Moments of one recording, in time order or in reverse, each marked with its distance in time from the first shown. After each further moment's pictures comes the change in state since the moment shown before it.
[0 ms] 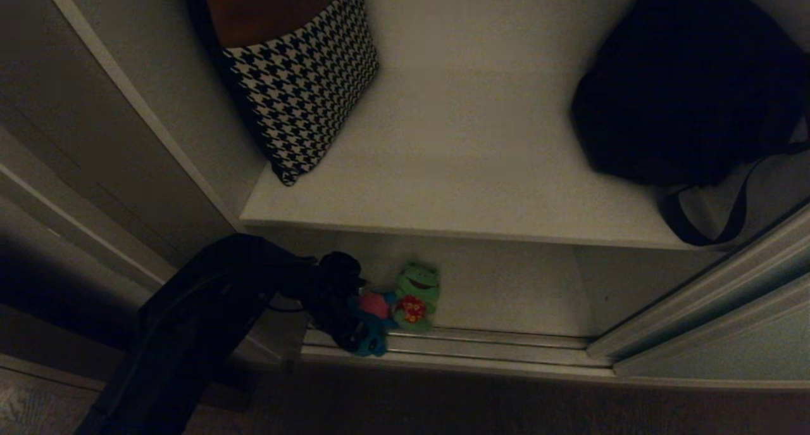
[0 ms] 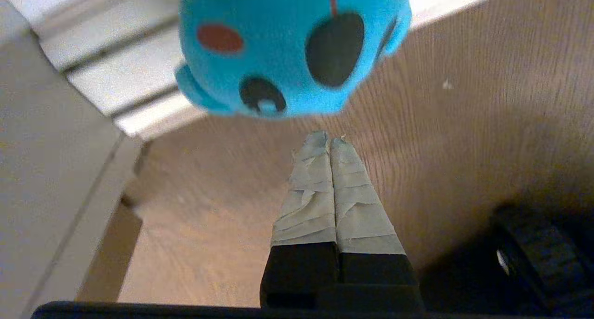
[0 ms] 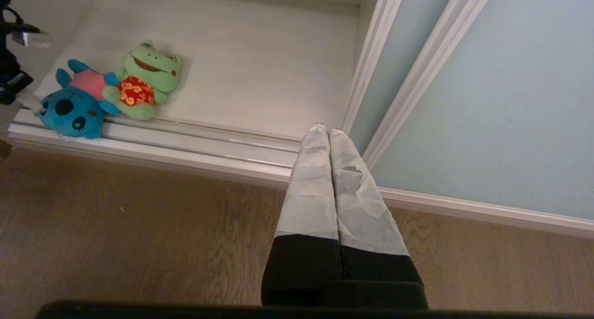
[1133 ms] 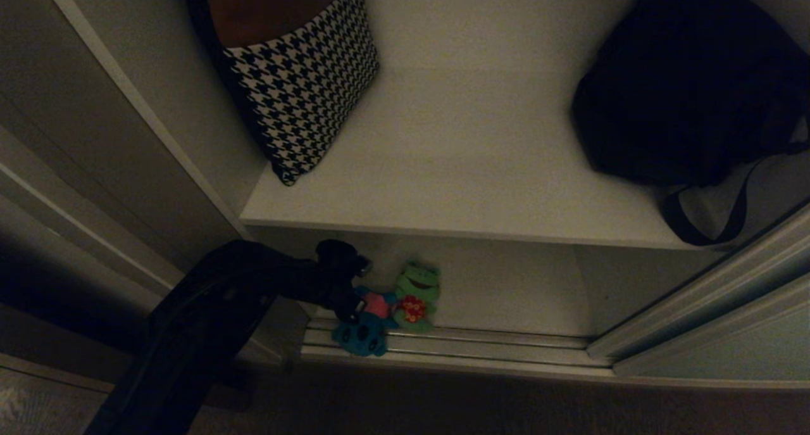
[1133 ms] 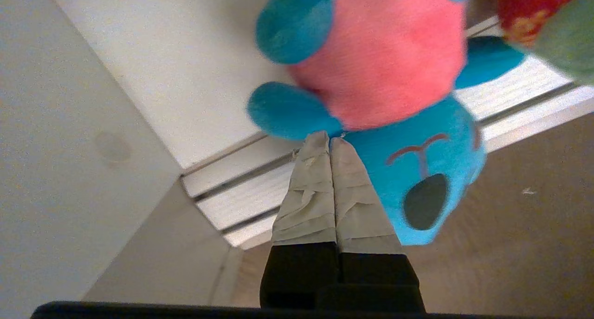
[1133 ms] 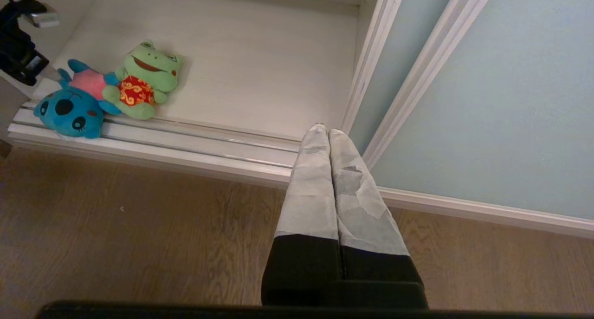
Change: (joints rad) left arm 0.026 0.061 -0.091 -0.252 0.059 0.165; right arm 0.000 0.000 0.000 0.000 0.000 0.000
